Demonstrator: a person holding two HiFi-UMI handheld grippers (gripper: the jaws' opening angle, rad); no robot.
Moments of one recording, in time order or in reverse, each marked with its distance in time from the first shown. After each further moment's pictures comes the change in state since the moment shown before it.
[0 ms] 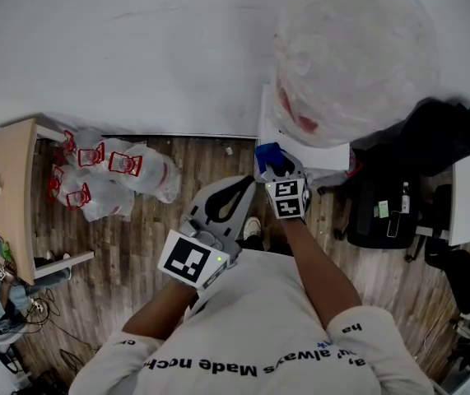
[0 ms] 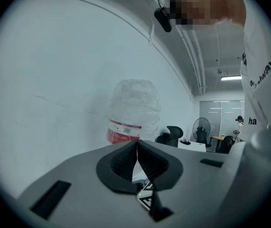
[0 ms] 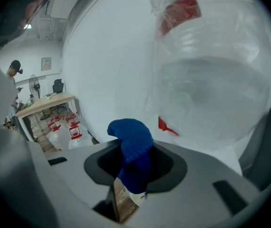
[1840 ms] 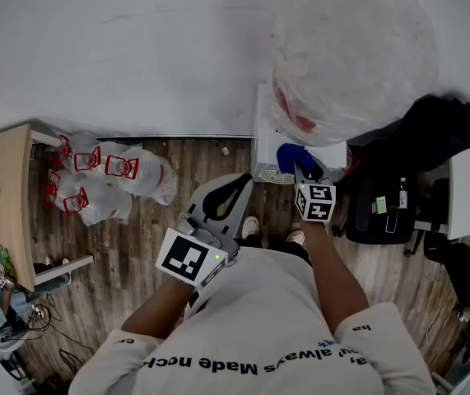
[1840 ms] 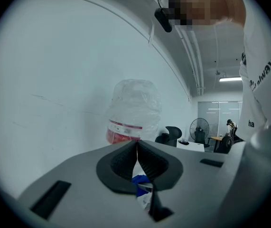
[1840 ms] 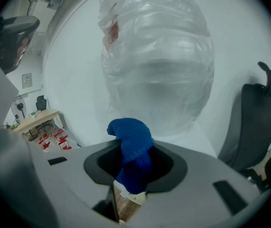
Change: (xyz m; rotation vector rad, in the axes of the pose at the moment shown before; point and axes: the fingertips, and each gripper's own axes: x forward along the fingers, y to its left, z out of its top) left arm 0.002 0.006 0.003 0.000 -0.005 -0.025; right arm -0.041 -0.082 -0.029 0.207 -0.056 -0.123
